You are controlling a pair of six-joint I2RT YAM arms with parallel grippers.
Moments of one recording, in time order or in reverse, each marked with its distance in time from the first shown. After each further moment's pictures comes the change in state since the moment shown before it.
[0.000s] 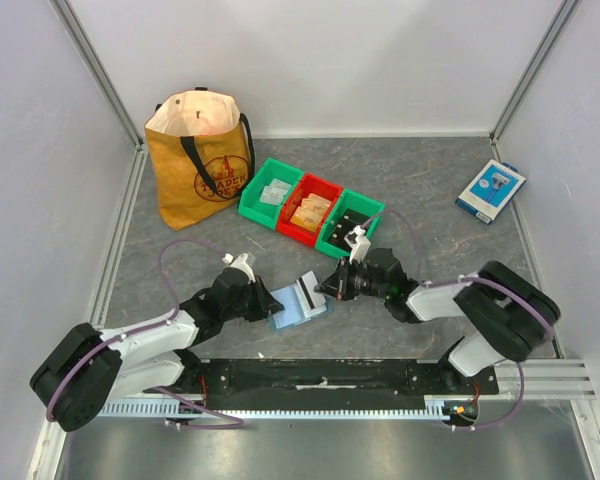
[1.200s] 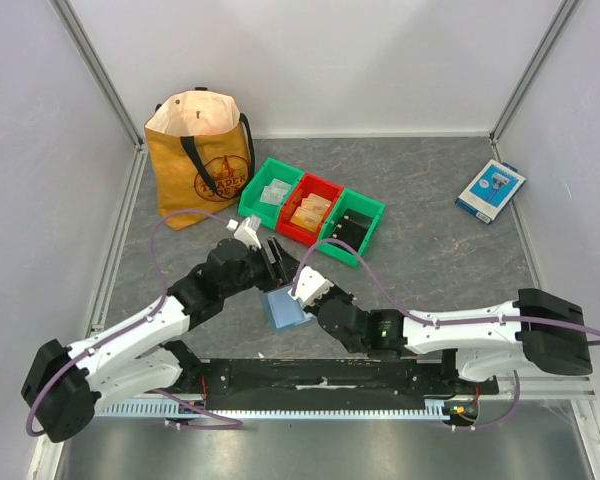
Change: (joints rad) left arm -0.047 -0.125 0.325 -0.163 0.021 -0.105; right arm 0.650 -0.291 0.257 -0.580 1.161 -0.827
